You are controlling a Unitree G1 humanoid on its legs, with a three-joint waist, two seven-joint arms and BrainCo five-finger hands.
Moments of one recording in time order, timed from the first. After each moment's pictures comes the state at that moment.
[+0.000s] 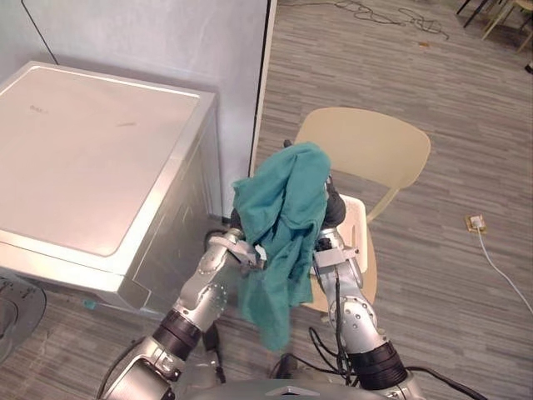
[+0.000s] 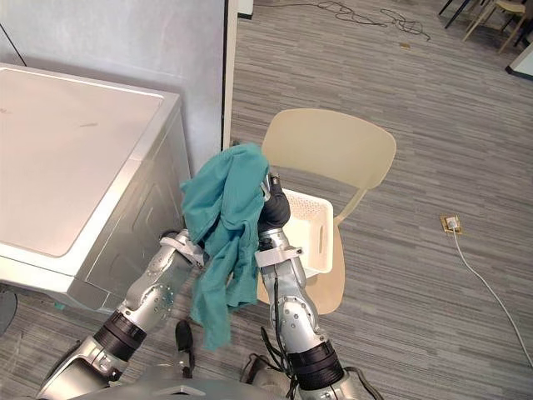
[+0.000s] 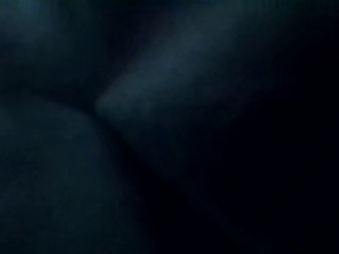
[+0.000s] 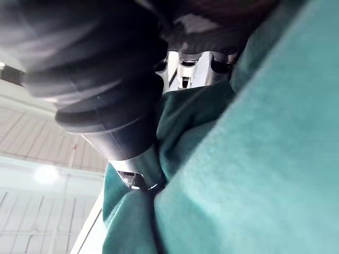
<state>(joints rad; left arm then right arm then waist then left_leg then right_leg) -0.28 0.07 -0.51 0.13 -0.80 -0.12 -0.02 -0.09 -0.11 0.30 -0.28 1.13 -0.19 0.17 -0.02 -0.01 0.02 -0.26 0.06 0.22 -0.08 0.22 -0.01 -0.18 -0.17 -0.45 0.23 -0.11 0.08</state>
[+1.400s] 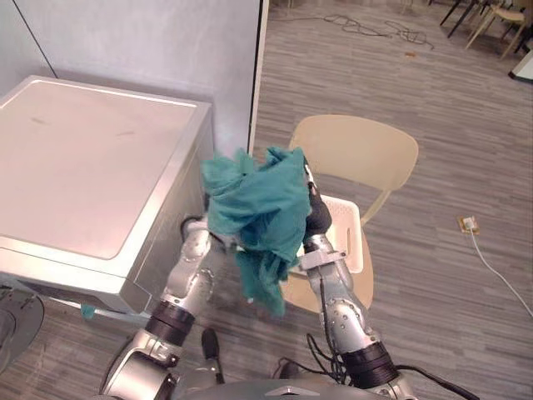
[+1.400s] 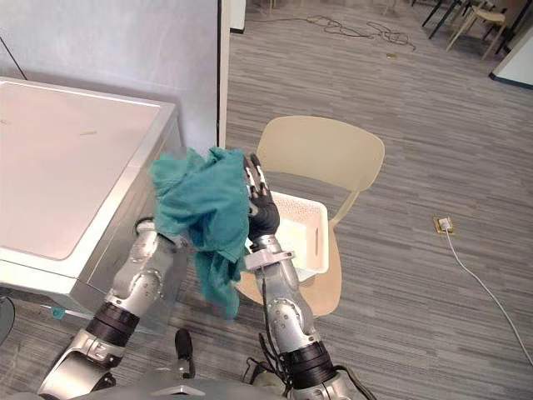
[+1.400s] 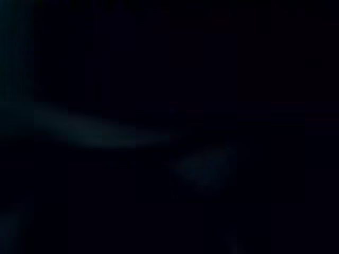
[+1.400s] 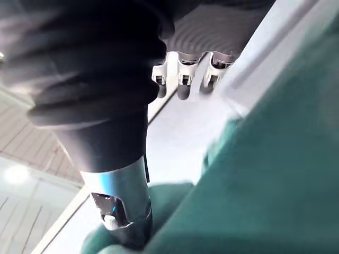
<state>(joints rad) -0.31 0.06 -0.21 0.02 -0.65 -0.13 0.13 -0.04 -0.09 0.21 -0.13 0.93 -0.13 0.12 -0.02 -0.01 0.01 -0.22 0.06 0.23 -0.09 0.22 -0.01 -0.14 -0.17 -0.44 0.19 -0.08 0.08</state>
